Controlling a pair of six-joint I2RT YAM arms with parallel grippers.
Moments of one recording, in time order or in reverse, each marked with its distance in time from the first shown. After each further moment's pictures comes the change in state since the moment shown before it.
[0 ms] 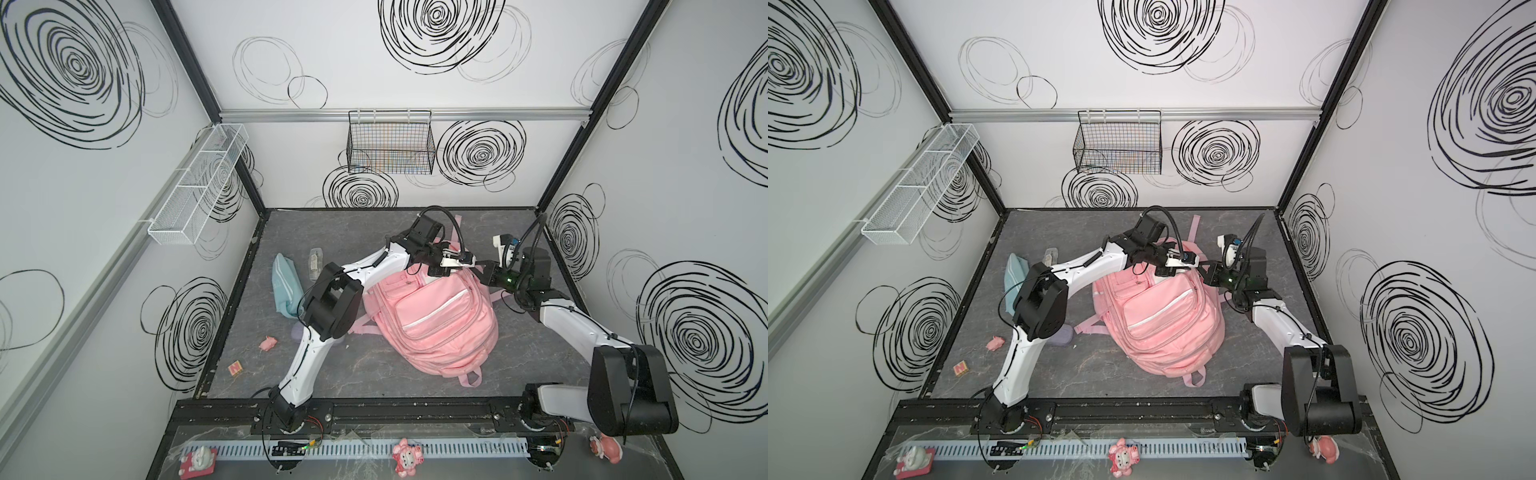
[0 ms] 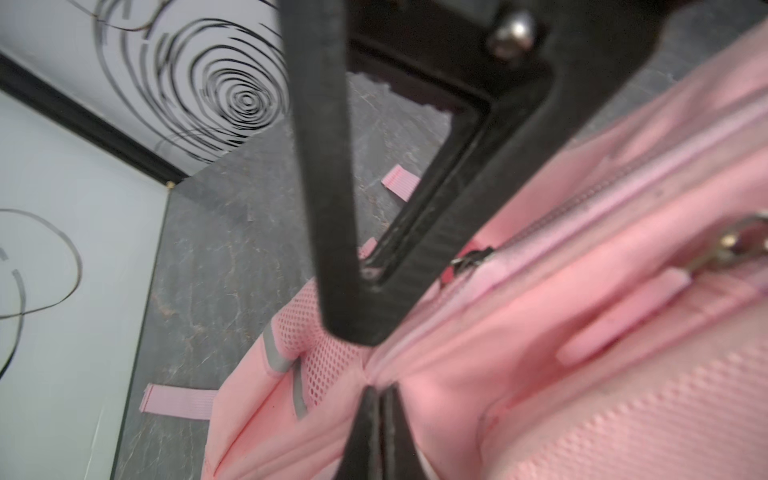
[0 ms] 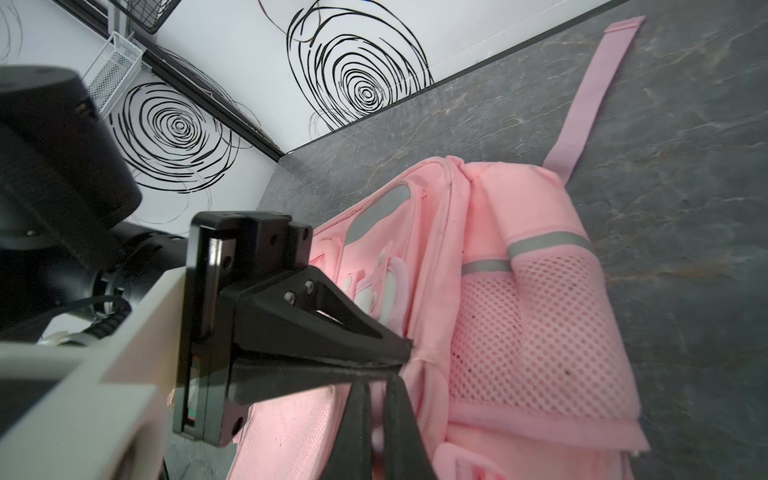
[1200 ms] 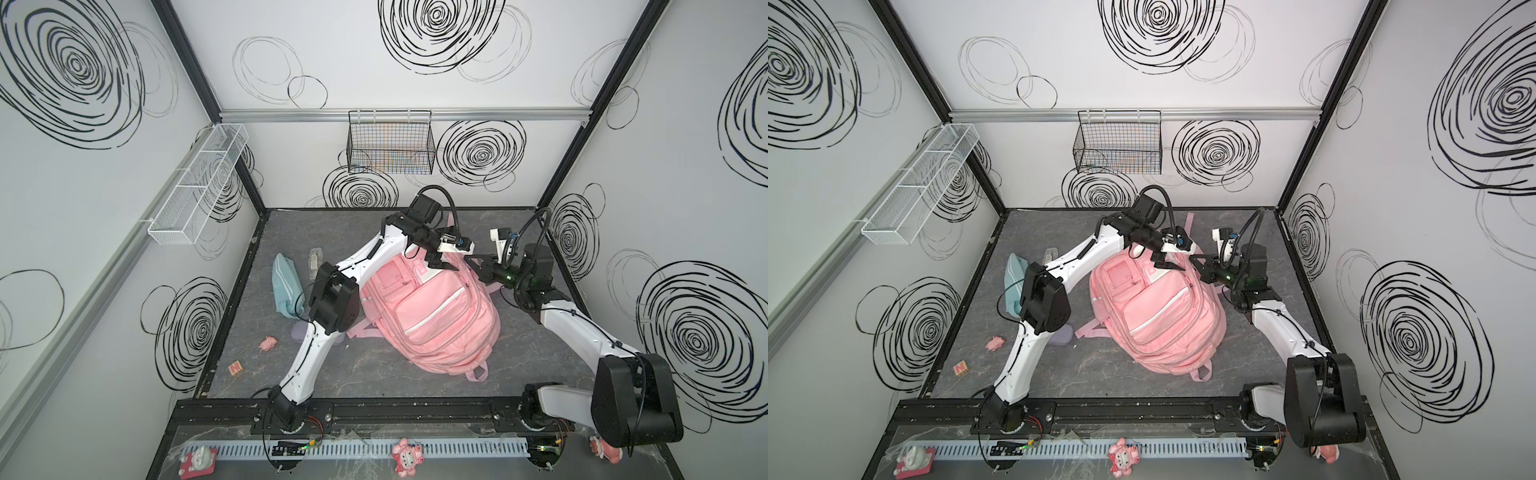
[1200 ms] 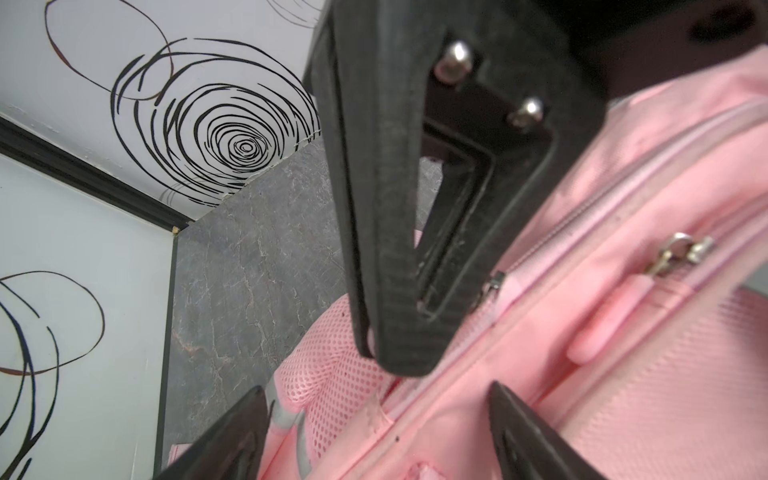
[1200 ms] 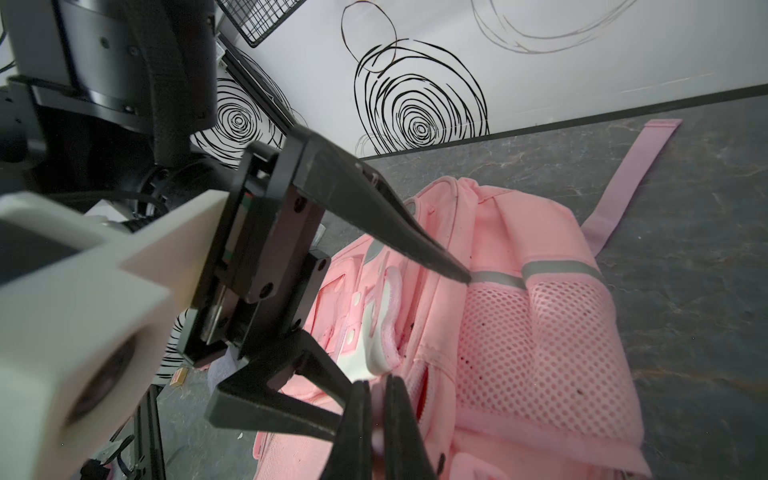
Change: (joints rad) left arm 0.027 0.132 0.449 -0.499 0.139 0.273; right arm 0.035 -0.041 0.013 0.114 -0.068 -0.060
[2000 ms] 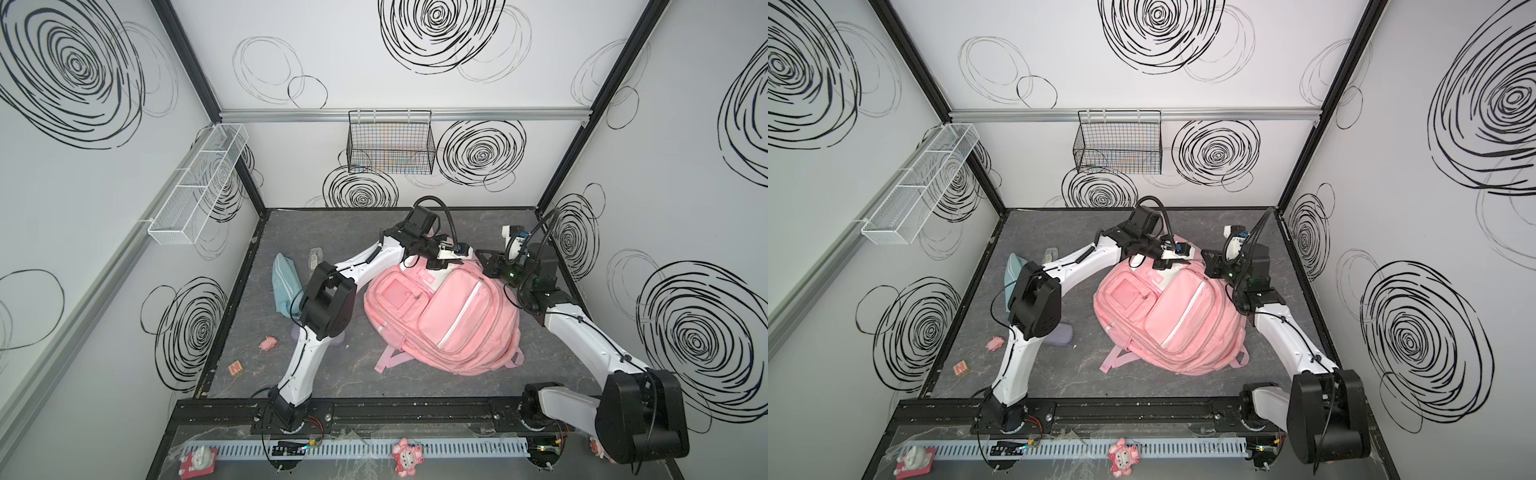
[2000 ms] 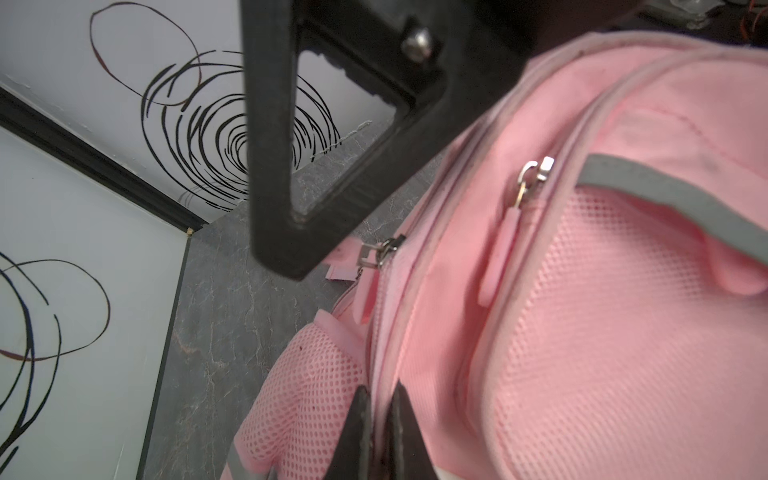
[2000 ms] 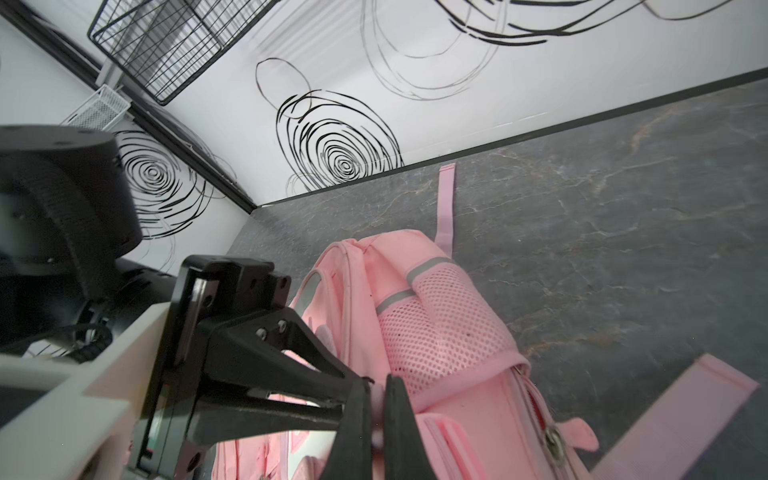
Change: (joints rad) left arm 0.004 -0.155 -0.408 0.459 -0.012 -0.222; right arm 0.009 -0.112 0.001 -0.122 0.338 0.071
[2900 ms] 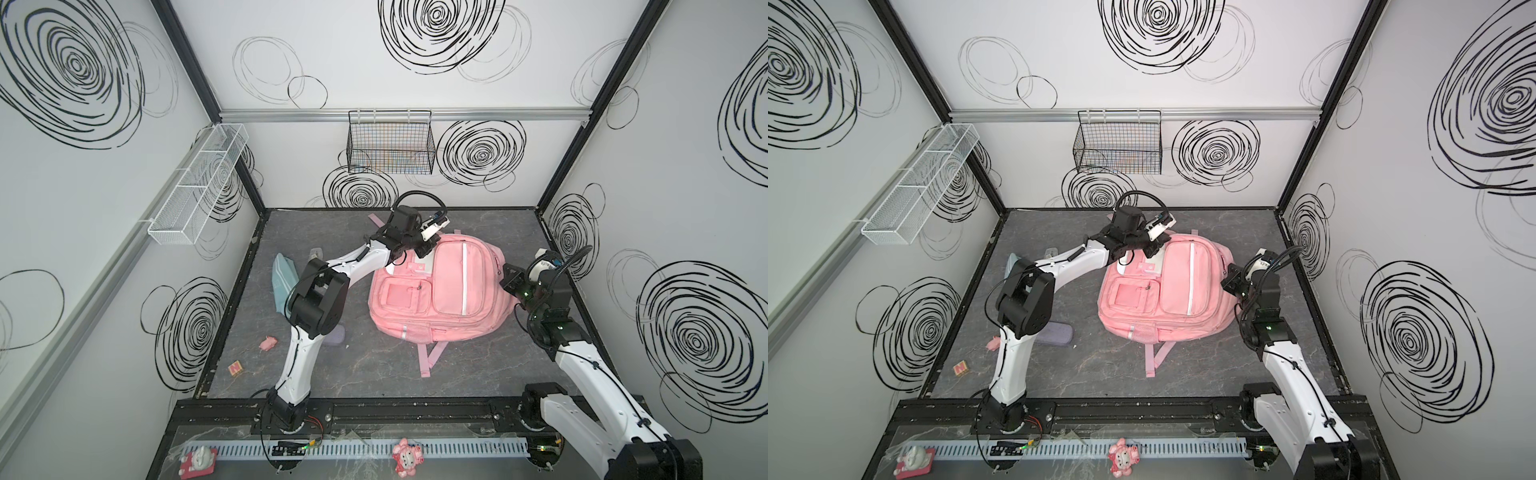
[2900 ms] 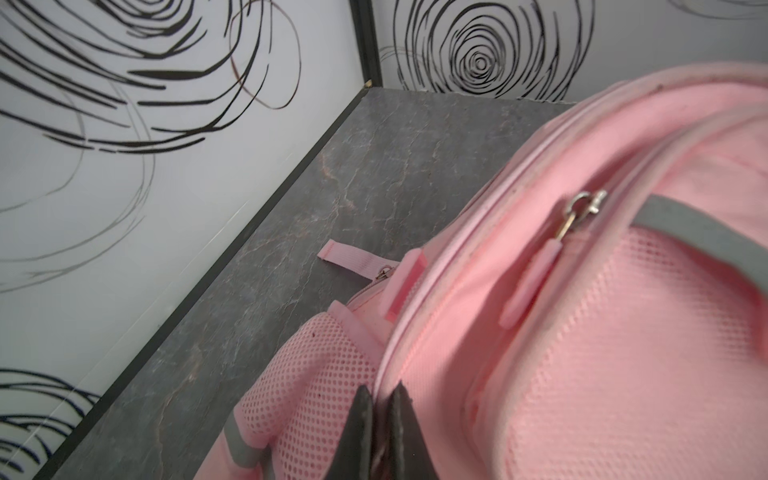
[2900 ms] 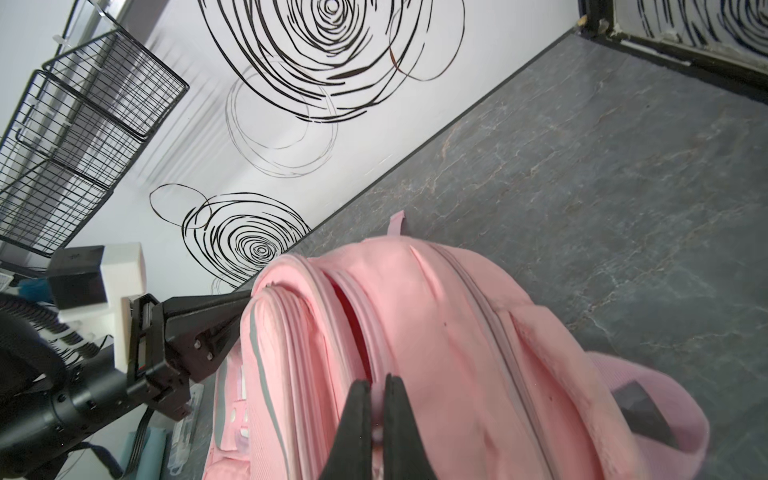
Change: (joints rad) left arm 0.089 -0.009 -0.117 0.277 -0.417 -0.624; right arm -0.013 -0.280 -0.191 -0.088 0.330 0.245
